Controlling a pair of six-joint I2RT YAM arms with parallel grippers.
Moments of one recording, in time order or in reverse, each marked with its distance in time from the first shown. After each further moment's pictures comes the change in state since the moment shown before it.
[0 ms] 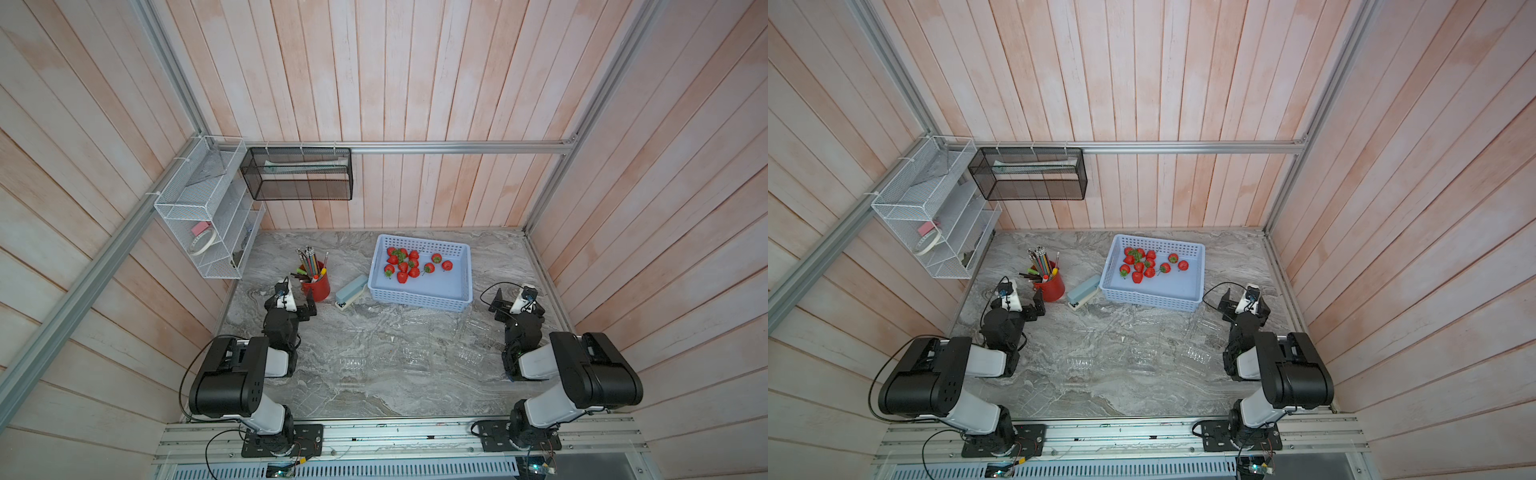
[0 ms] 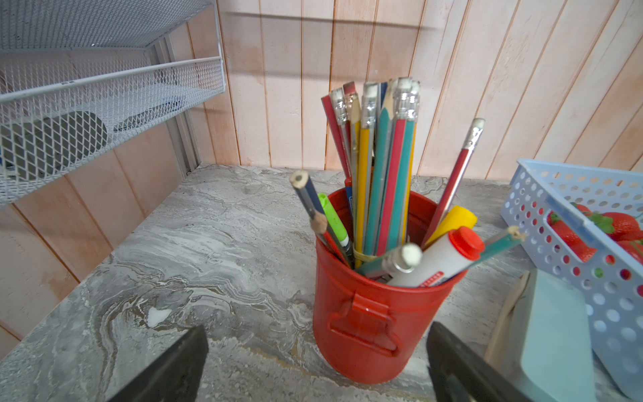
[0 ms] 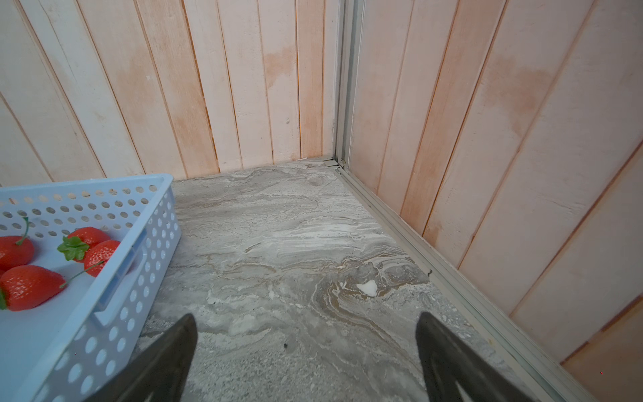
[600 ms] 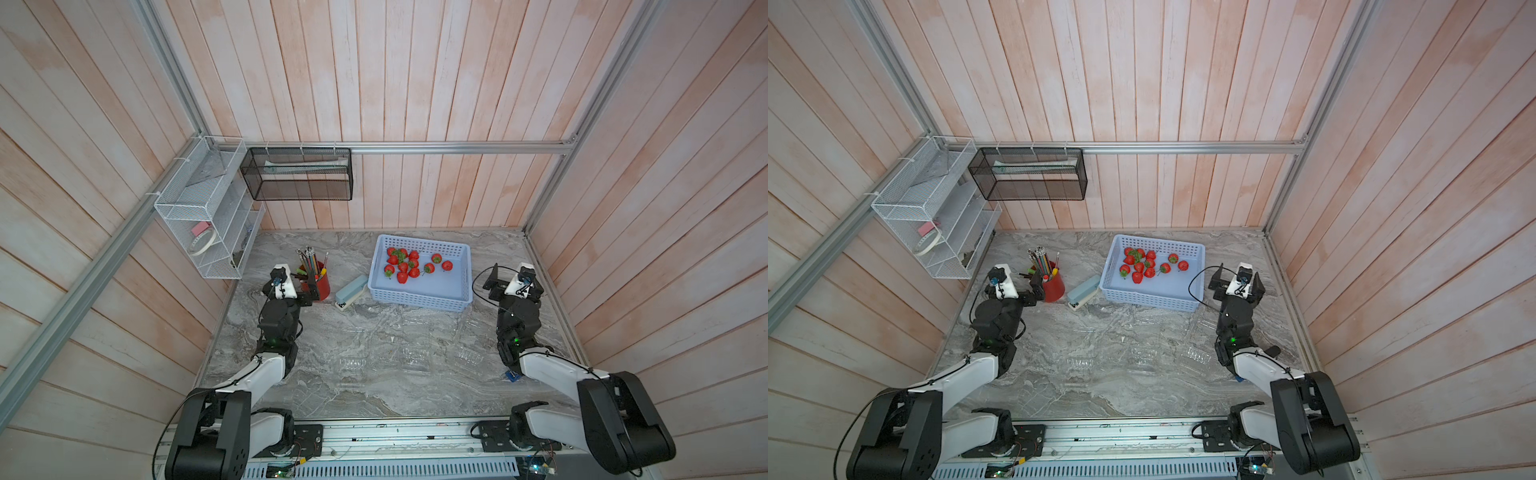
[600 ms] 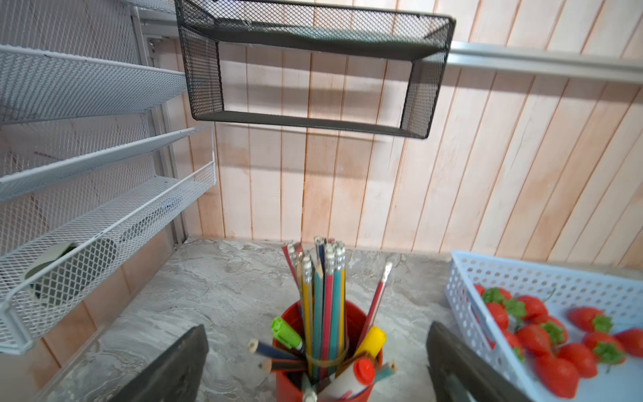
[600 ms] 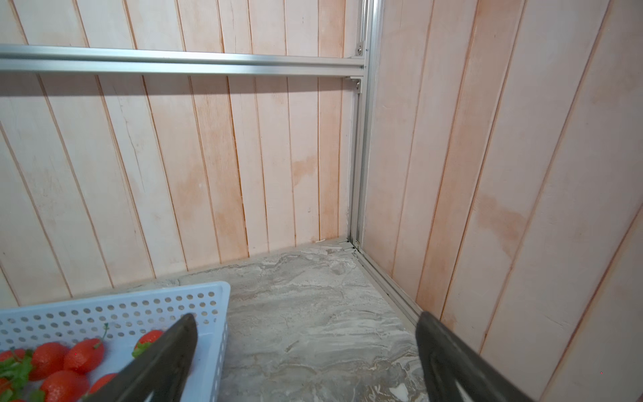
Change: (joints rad) left arm -0.092 -0.371 0.168 -0.371 -0.076 -0.117; right arm 0.251 -0.341 0.236 -0.365 0.241 -0.065
